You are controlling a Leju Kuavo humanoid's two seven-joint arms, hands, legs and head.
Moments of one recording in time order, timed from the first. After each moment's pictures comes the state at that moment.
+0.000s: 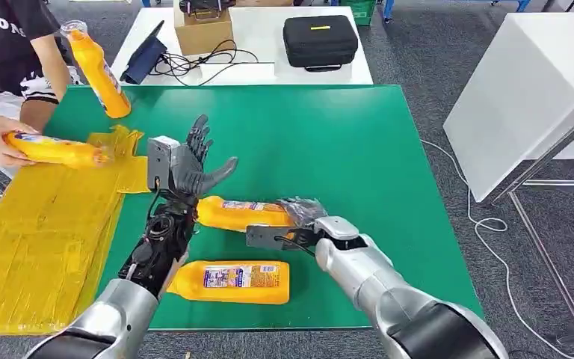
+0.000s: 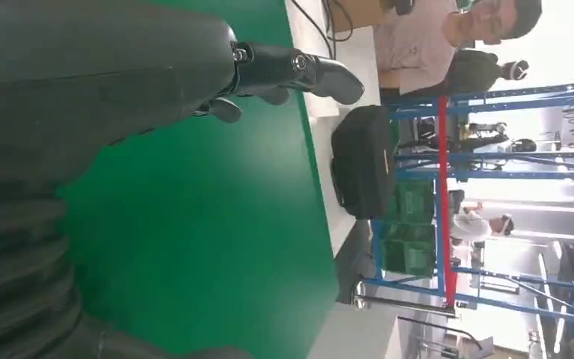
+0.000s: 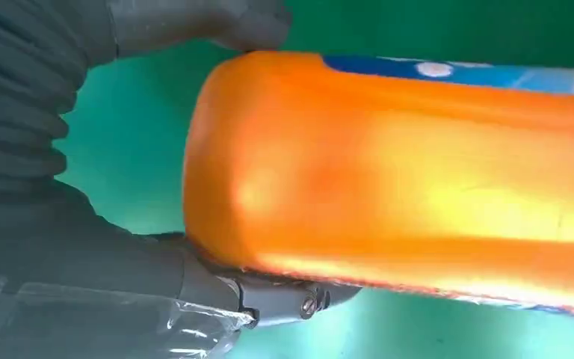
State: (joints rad) left arm -0.58 -0.20 -0.08 -0.83 -0.06 -0.06 -0.44; right arm -0.79 0.32 0.54 -0.31 1.05 0.03 0.00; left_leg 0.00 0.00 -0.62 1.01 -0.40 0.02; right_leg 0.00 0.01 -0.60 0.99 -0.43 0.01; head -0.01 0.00
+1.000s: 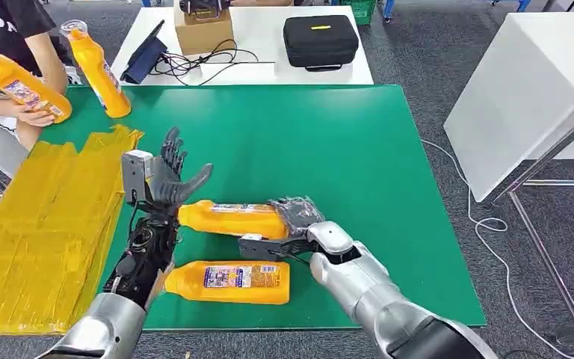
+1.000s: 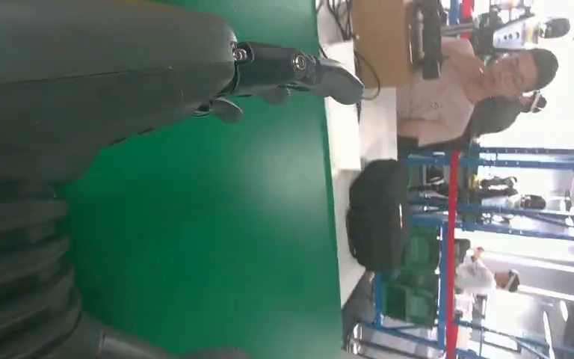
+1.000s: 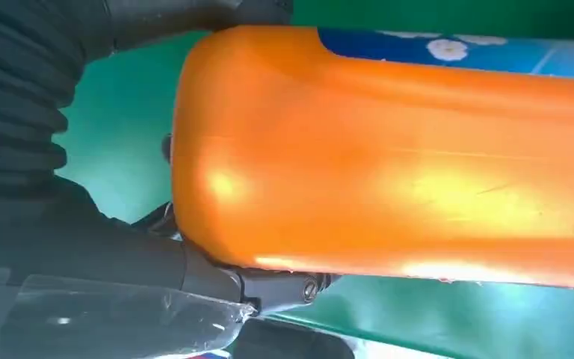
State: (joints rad) left arm -0.50 -0.16 0.02 -0.90 -0.04 -0.04 -0.45; right arm -0.70 0.30 0.59 -0.45 1.14 -0.13 -0.03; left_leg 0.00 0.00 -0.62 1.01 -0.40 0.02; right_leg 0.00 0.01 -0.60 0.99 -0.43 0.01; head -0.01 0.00
